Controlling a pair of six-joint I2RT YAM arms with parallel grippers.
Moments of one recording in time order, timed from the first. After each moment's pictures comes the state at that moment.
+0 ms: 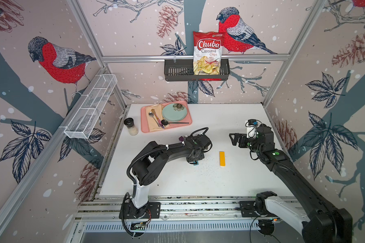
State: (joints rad) left arm -0.88 1.94 1.28 -0.65 -0.17 -1.05; right arm 0.24 0.99 0.71 -0.27 -0.19 0.24
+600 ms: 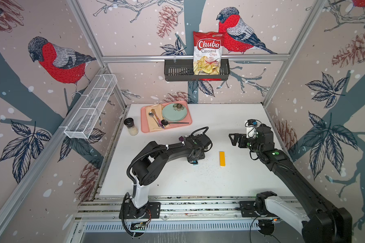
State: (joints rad) left arm -0.88 1.93 1.28 -0.61 -0.16 -1.04; right arm 0.24 0.99 0.71 -0.27 -0.21 0.24
